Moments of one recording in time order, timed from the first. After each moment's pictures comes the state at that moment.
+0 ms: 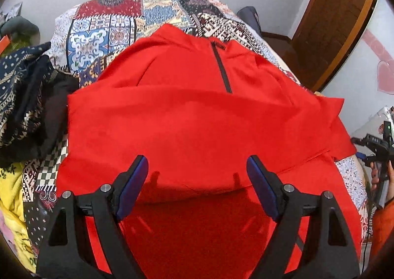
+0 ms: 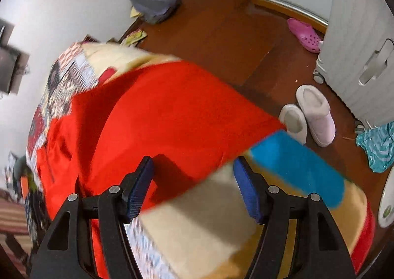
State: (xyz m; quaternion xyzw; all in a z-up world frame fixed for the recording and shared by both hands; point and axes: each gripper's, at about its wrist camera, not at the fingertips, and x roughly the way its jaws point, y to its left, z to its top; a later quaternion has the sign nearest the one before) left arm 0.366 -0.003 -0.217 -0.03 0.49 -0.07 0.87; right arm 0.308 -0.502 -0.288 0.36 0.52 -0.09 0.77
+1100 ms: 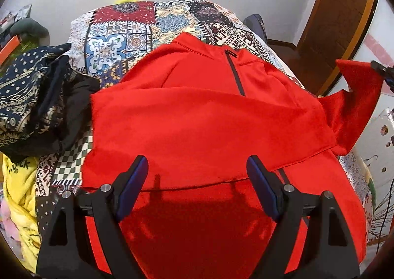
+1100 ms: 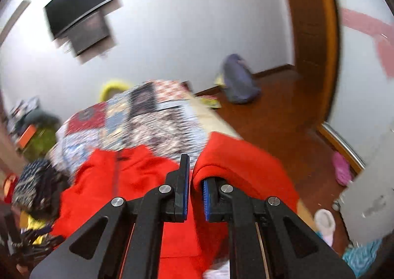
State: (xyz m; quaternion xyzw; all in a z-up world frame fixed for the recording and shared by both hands) left arm 0.337 0.026 -0.198 -0.02 0.46 -0.05 0.89; right arm 0.335 -0.337 -0.092 0.13 0.32 0.05 0.94
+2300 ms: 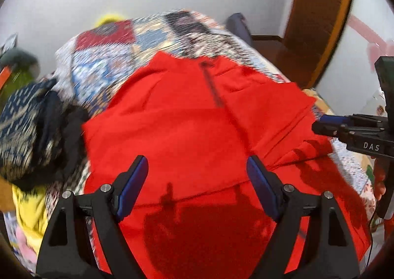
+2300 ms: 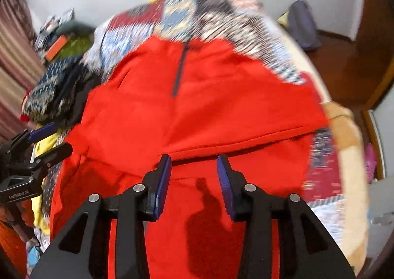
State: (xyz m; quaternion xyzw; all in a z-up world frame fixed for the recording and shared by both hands) left arm 0.346 -0.021 -0.169 0.05 0.44 -0.10 0.89; right arm 0.320 -0.242 -0.179 0.04 0.49 0.18 0.85
